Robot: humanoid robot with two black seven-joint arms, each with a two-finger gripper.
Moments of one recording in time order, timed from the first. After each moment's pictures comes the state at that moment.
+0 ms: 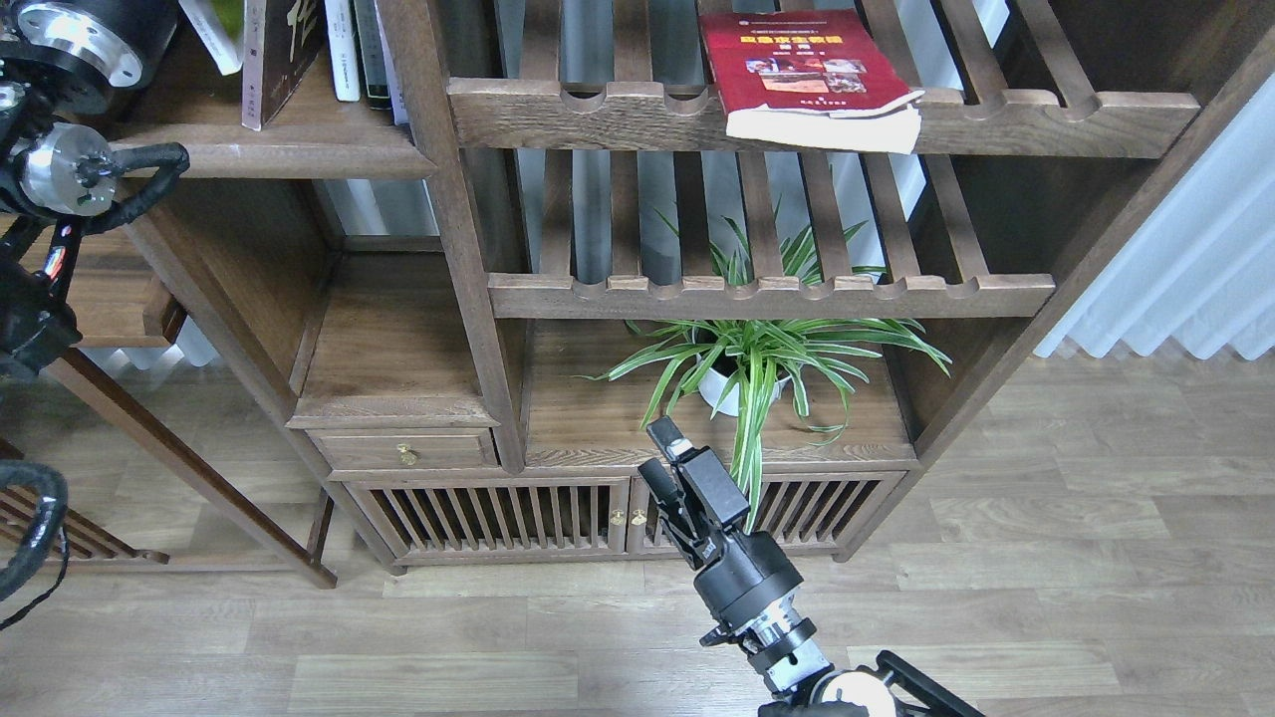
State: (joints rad) left arm -0.97 0.33 -1.16 -0.77 0.87 -0.04 -0.12; right arm -0.01 0.02 0.80 1.19 0.17 0.58 0.16
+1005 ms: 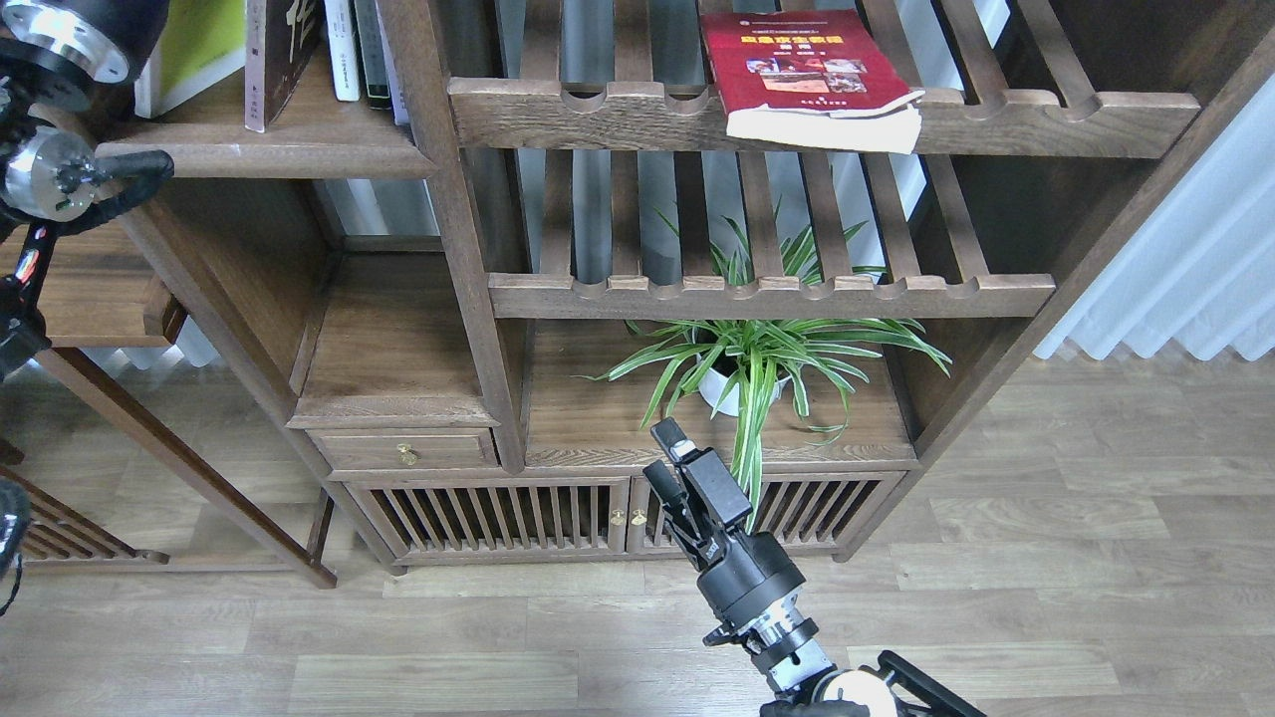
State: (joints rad) left arm -0.97 0.39 -1.18 -0.92 0.87 -0.04 -0.11; right arm -0.01 0.02 0.80 1.16 0.17 0.58 0.16
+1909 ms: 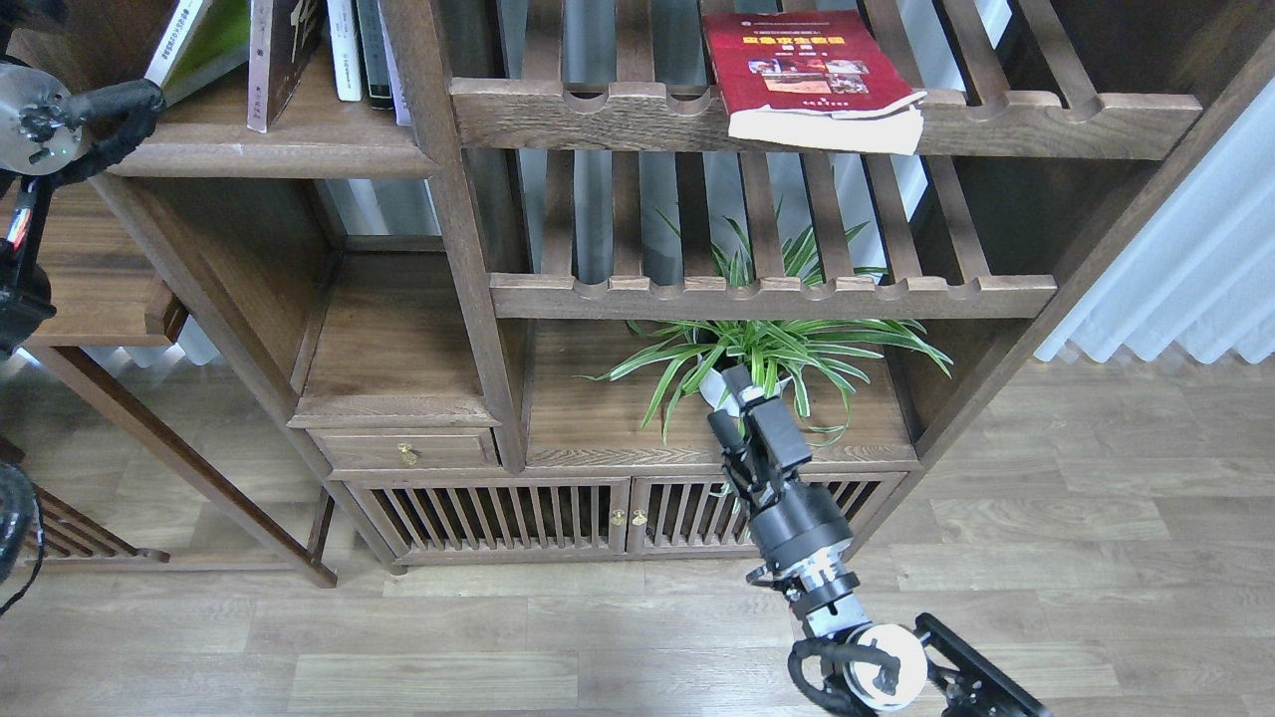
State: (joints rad) left arm -0.94 0.38 -1.26 -1.13 0.74 -0.04 -0.13; right arm 0.05 0.01 1.00 1.15 0.20 0.58 0.16
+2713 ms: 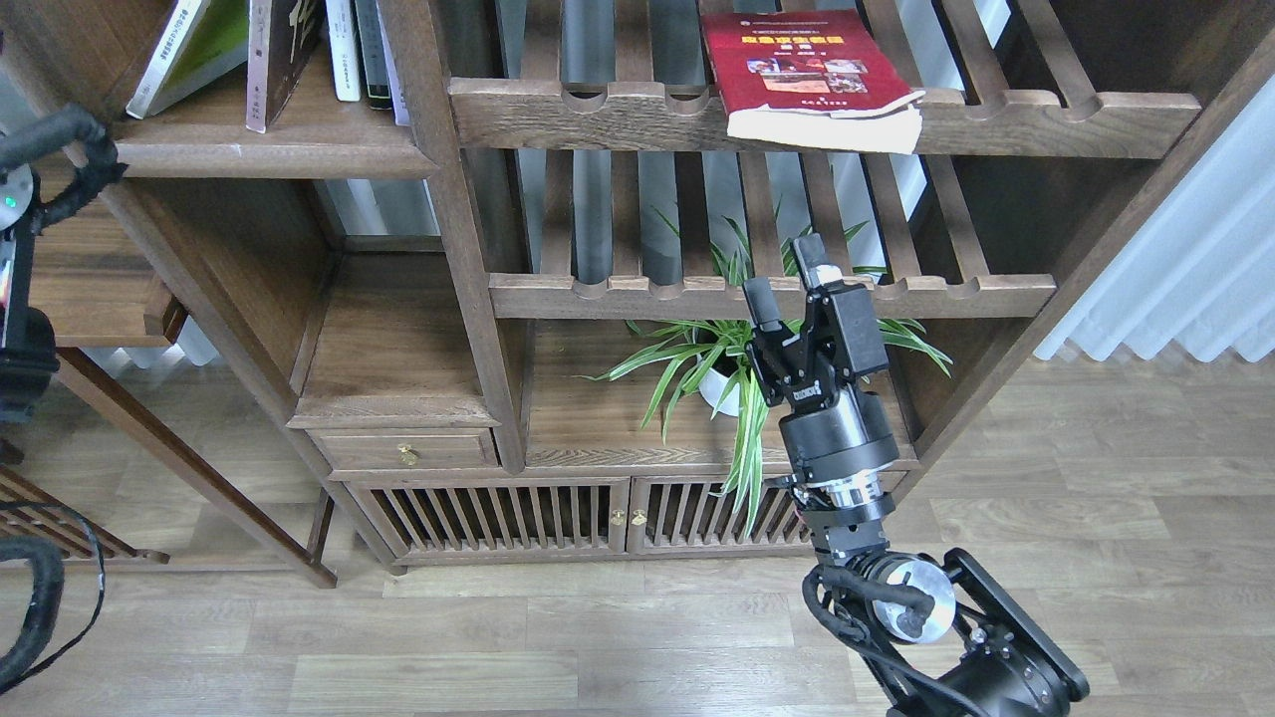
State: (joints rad) left arm -0.75 0.28 -1.49 -1.38 0.58 -0.26 -0.17; right arm 0.05 0.02 1.09 1.44 0.21 0.58 0.16
